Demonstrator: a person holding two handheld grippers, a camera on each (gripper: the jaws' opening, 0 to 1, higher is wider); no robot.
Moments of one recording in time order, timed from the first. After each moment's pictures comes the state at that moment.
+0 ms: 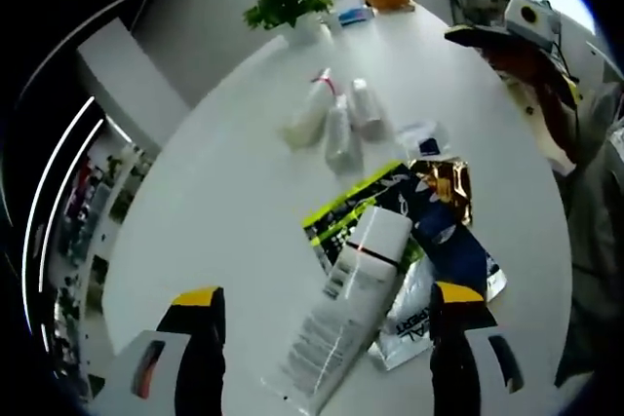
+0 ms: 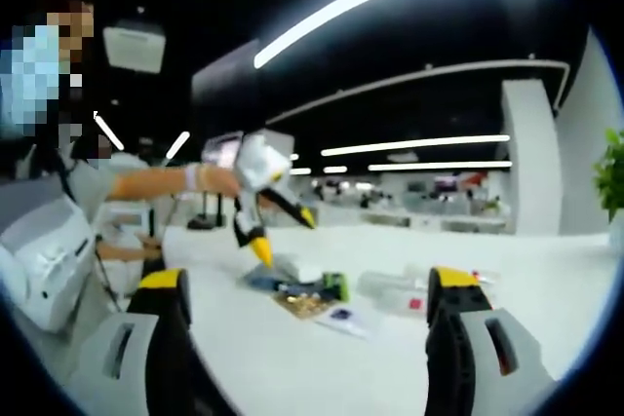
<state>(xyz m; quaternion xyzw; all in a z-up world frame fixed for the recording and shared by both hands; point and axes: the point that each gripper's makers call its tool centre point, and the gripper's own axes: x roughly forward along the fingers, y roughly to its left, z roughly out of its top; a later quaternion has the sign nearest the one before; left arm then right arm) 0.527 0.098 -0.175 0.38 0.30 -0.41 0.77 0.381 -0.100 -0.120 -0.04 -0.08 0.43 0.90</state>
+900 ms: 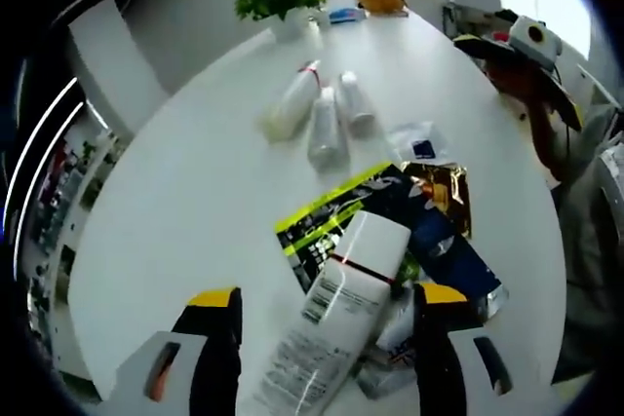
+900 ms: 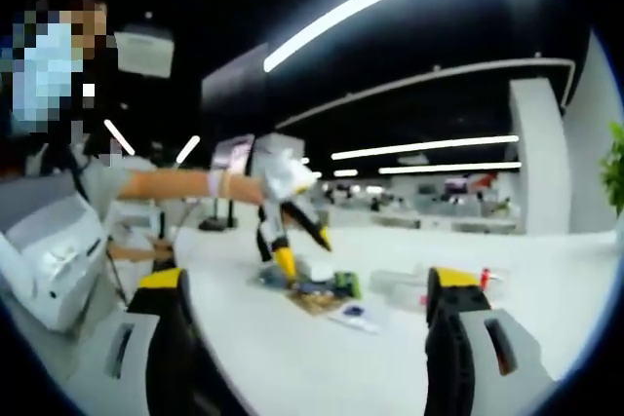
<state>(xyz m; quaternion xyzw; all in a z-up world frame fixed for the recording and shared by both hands) 0.526 0.082 -0.204 0.32 0.34 -0.46 0.75 0.373 -0.094 -0.128 -0.03 -0.08 0.45 0.89</state>
